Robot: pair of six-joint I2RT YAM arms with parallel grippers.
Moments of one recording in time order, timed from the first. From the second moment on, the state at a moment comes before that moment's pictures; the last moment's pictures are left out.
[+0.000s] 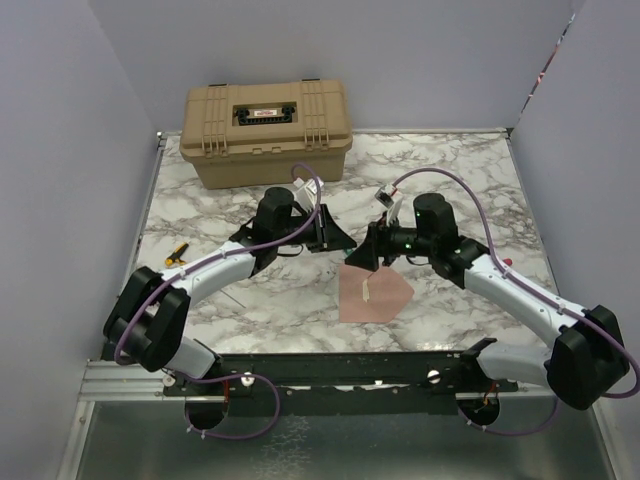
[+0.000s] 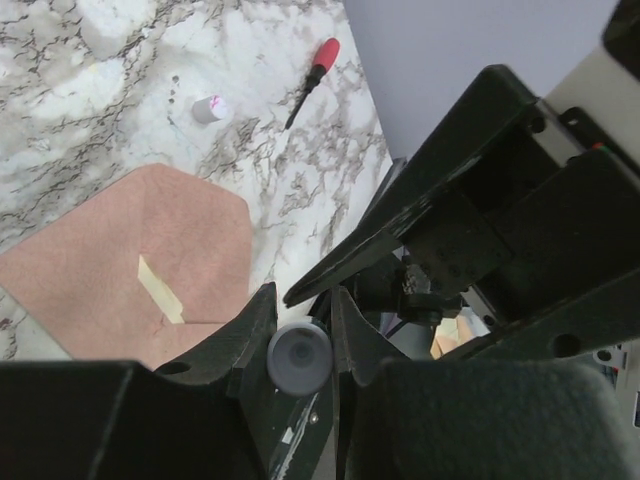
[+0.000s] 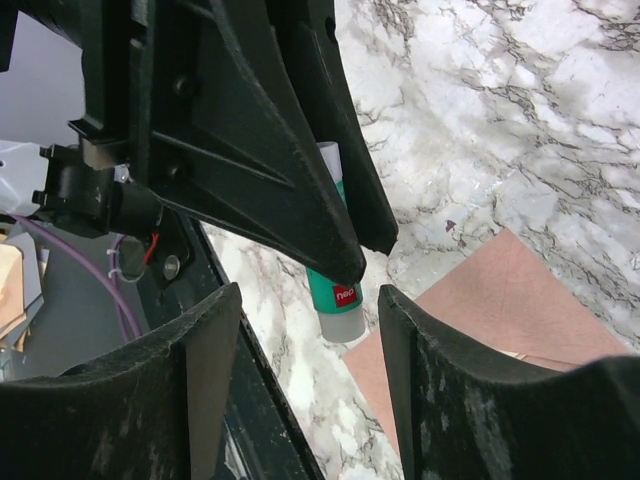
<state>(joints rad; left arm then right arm) -0.59 1.46 0.84 0.27 0.66 -0.86 0.56 1.20 0.80 -0.06 -0.62 0.32</state>
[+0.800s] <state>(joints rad) -0.59 1.29 0.71 0.54 0.47 -0.99 0.59 1.14 0.65 0.26 -0.53 0.62</state>
